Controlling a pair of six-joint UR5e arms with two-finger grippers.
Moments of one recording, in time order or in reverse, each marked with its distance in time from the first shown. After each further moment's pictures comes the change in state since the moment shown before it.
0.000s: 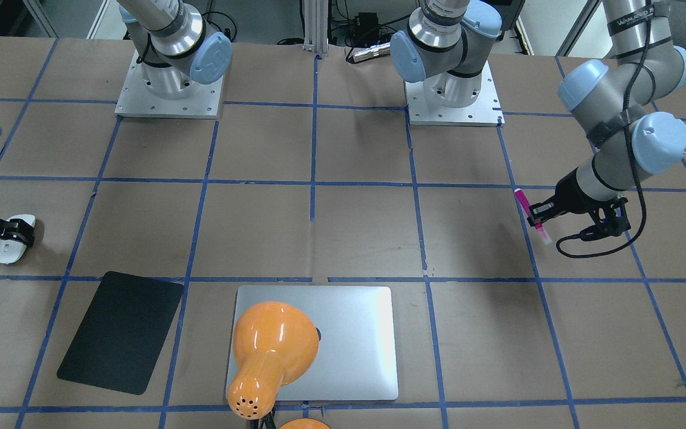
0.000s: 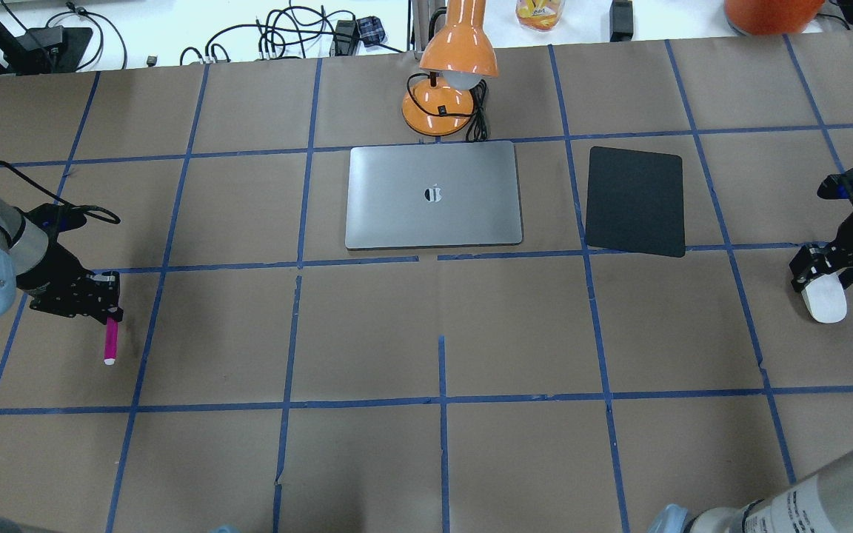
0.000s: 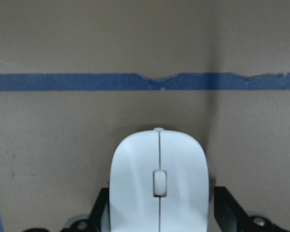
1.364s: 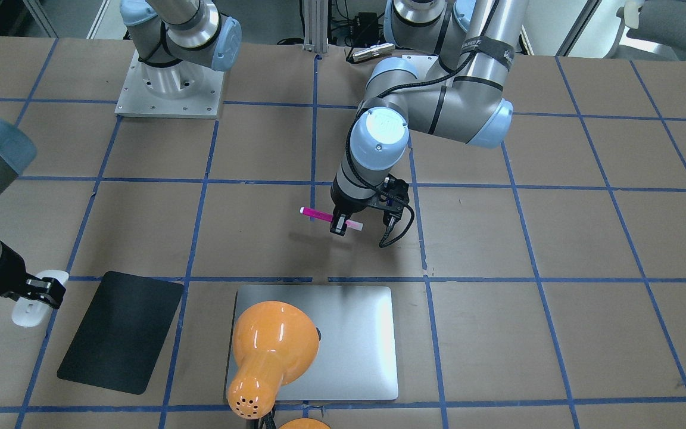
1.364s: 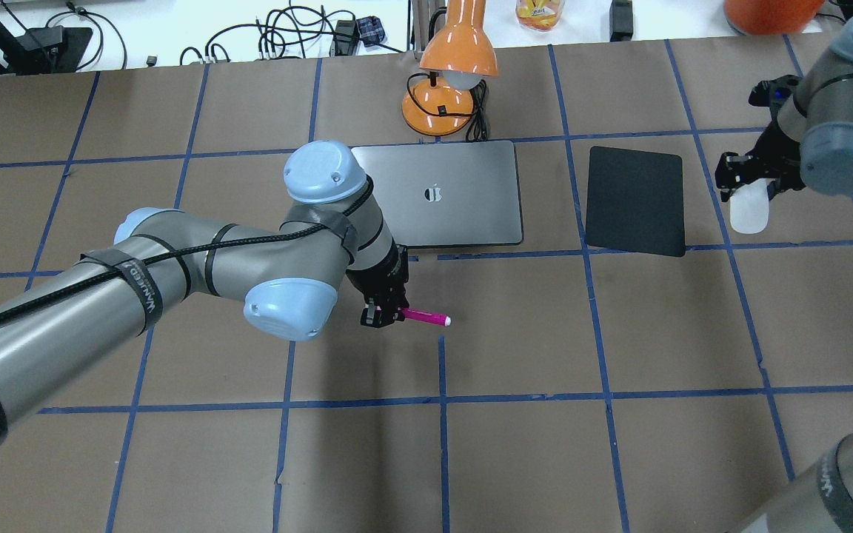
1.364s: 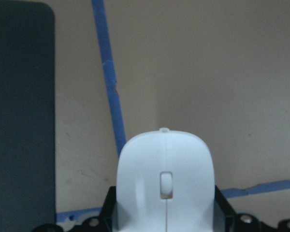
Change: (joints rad) left arm -0.744 -0.190 0.133 0.138 -0.173 -1.681; right arm 0.314 0.048 -0.234 0.039 0.077 0.457
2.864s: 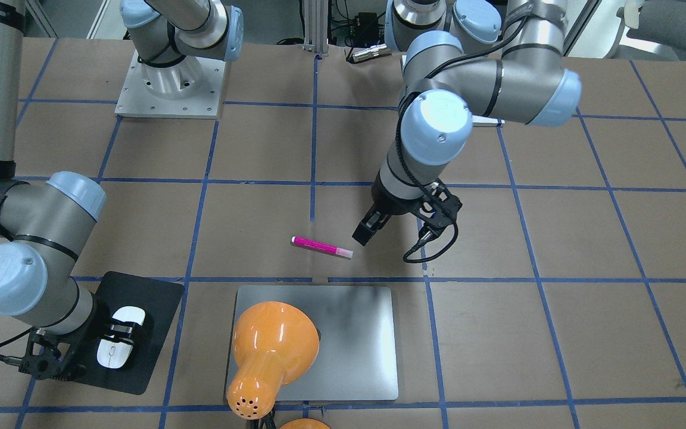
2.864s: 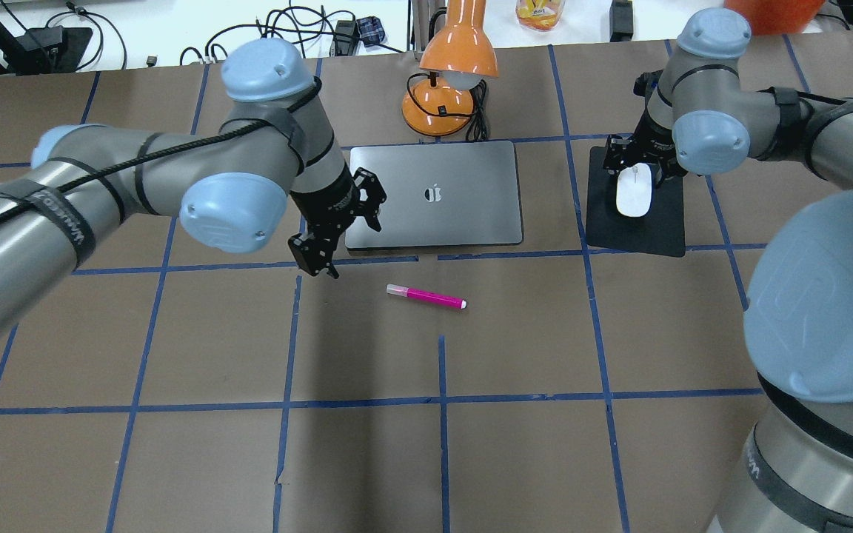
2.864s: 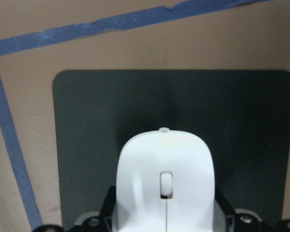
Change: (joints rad) left arm 0.150 0.117 0.165 -0.326 0.056 0.630; right arm 0.179 0.147 -0.117 0.003 0.026 0.213
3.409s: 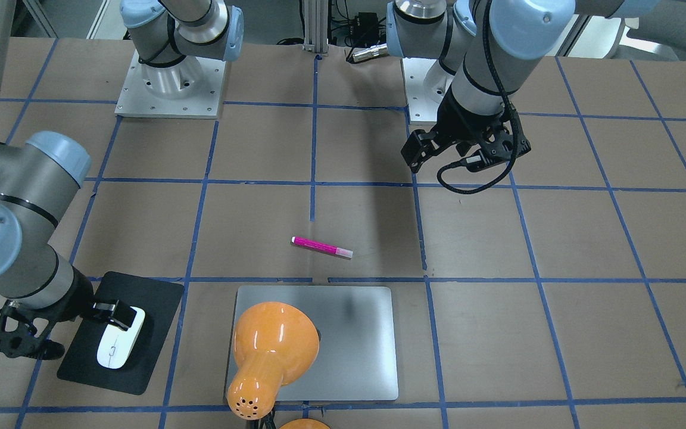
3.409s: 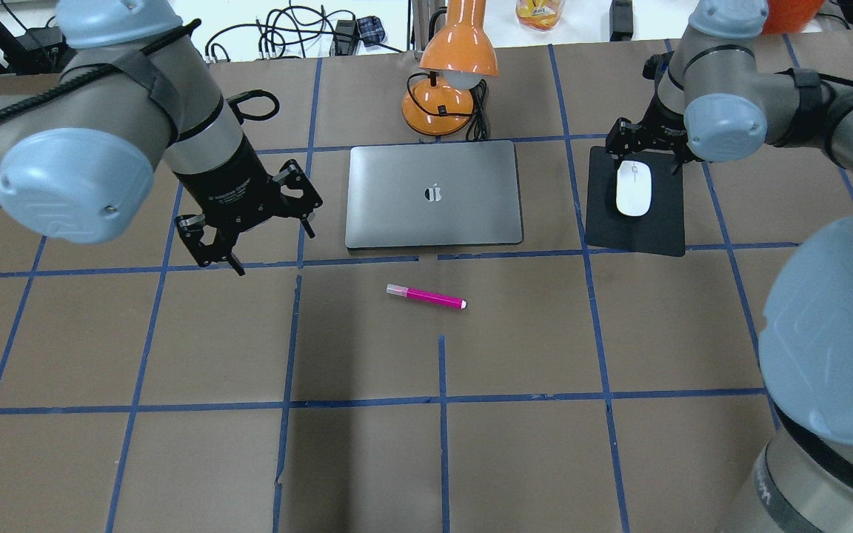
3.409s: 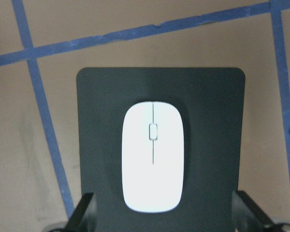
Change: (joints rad) left arm 0.107 0.242 0.008 -0.253 0.088 0.597; right arm 0.001 -0.149 0.003 0.143 -0.015 0.001
